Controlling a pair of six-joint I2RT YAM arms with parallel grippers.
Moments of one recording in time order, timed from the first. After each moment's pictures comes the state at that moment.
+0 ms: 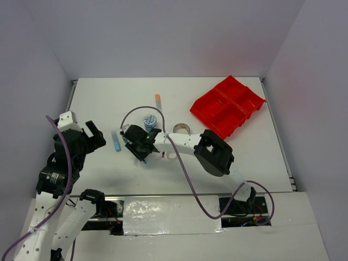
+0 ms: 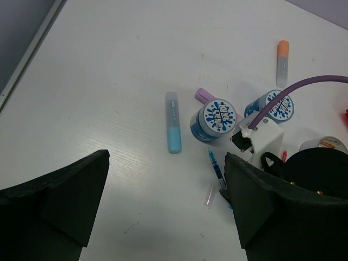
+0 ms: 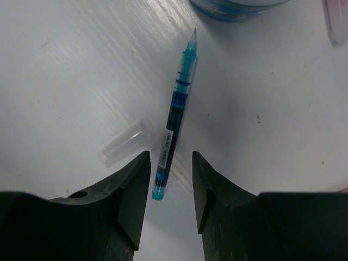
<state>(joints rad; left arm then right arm) -0.20 0.57 0.91 -0.80 -0.38 -0.44 1.08 2.18 1.68 -0.50 0.09 0.20</state>
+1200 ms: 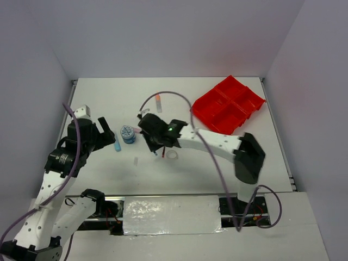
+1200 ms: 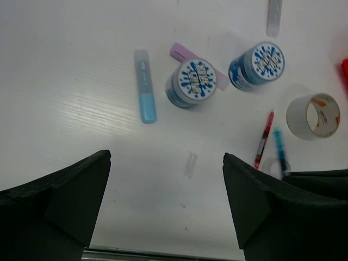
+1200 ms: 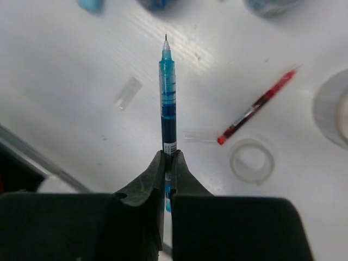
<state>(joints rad) -0.21 0.73 0.96 -0.84 -0.25 -0.51 1.05 1.88 1.53 -0.62 0.15 0.42</state>
